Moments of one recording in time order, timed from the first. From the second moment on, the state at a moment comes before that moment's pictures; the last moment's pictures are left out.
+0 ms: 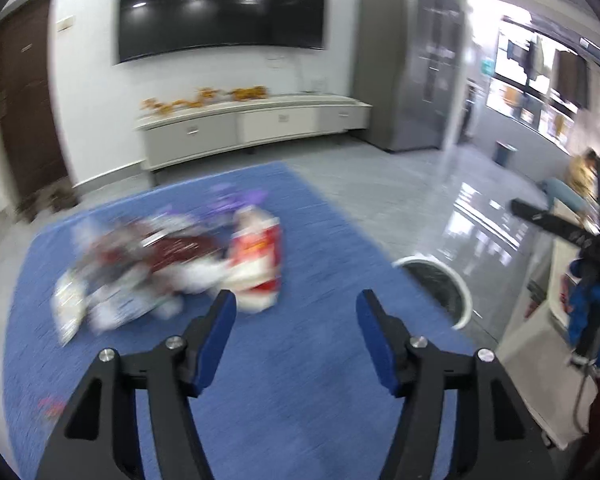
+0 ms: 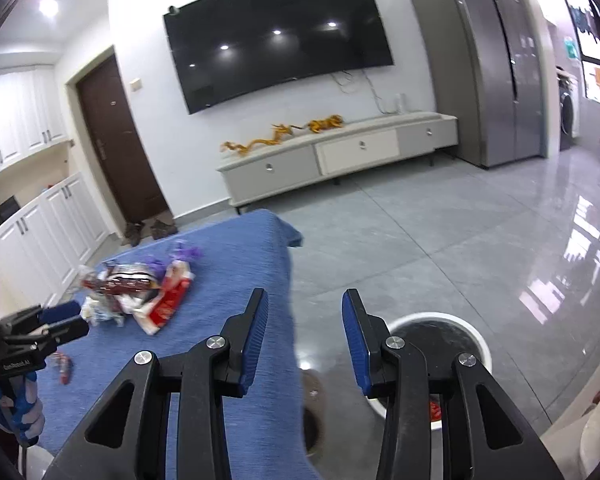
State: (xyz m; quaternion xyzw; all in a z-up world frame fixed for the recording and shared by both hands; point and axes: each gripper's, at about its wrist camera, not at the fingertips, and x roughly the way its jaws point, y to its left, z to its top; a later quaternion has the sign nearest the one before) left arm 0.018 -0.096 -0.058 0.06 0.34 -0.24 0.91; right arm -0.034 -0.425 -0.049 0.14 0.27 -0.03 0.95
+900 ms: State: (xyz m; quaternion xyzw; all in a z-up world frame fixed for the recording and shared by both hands) left arm 0.055 0.078 -0.155 -0.10 0.45 -0.06 0.88; right arm 0.056 -0.285 -0.080 0.11 0.36 0.12 0.92
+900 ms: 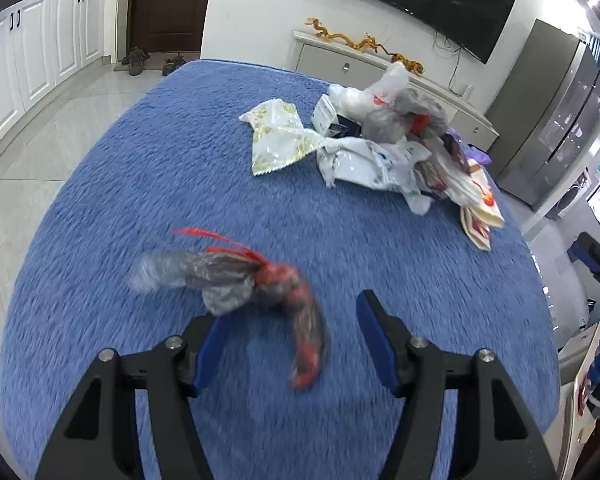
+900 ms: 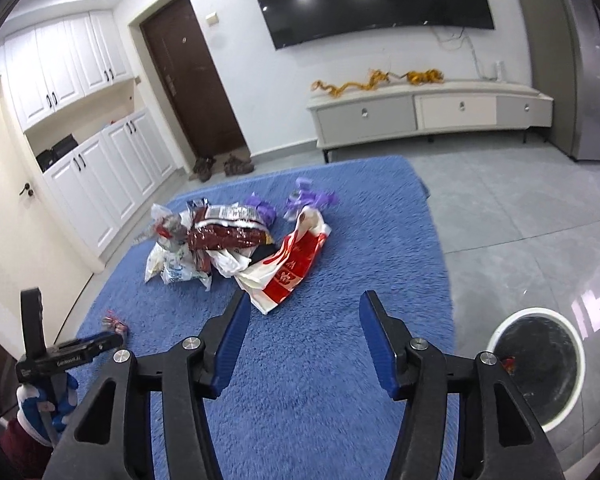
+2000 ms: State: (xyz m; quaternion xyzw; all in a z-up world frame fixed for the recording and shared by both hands) left arm 0.066 0.082 -0.157 -0.12 0.43 -0.10 0.89; right arm 0.190 -0.243 -0.159 0.18 0.43 0.16 0.87
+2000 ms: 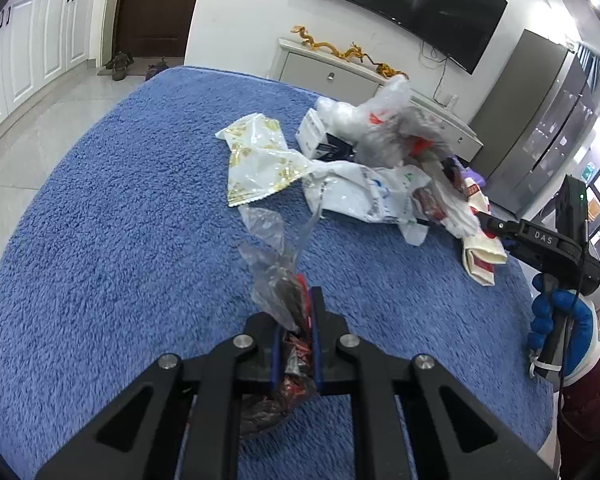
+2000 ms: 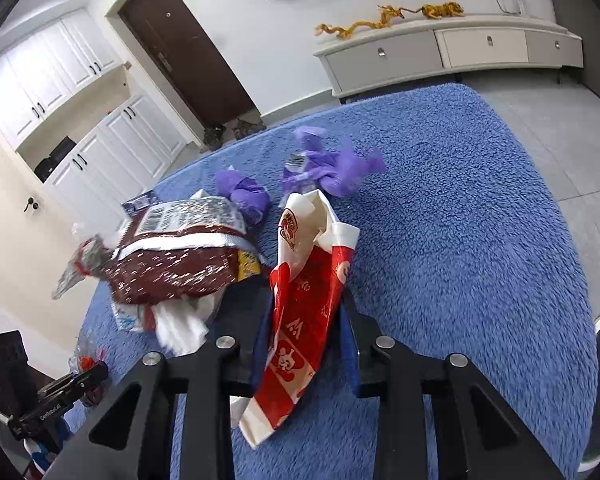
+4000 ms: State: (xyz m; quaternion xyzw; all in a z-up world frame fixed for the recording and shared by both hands) left arm 0.157 -0.505 -0.182 0.04 0.52 -0.42 0.74; right arm 0.027 -0.600 -0.229 0.21 0.40 -0.19 0.87
